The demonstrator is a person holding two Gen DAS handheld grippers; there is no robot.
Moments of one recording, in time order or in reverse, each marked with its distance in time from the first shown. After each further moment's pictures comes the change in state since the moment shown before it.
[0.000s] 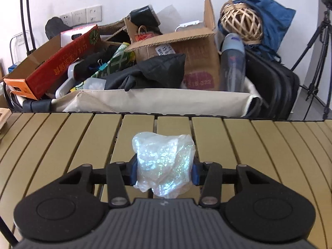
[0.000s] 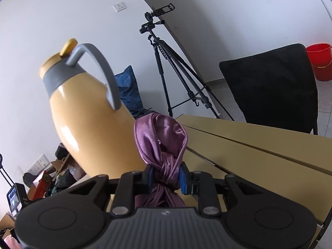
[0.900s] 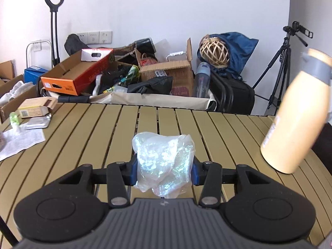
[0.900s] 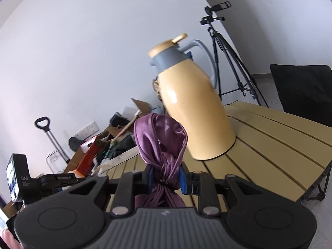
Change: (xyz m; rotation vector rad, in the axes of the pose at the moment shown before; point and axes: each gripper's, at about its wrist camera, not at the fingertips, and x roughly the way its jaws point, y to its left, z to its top) left arm -0.255 0.048 -0.092 -0.036 -0.107 -0.109; right arm -0.146 0.104 -0.039 -0.148 0.117 0.217
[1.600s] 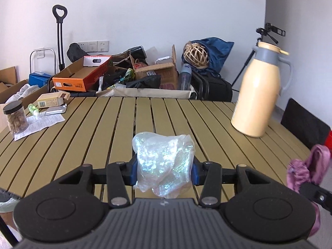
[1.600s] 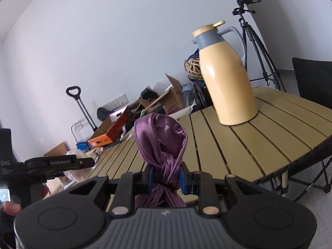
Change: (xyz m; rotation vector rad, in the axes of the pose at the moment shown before) left arm -0.148 0.000 -0.096 0.055 -0.048 -0.056; right arm -0.075 0.043 -0.063 -0.111 0.108 0.121
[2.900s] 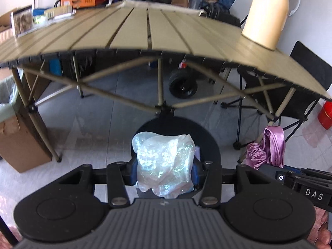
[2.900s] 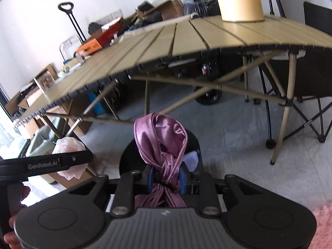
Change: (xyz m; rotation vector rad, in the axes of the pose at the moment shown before) left arm 0.012 0.035 -0.193 -0.072 0.317 -0.008; right arm 0.035 0.001 -0.159 -0.093 0.430 -0.089
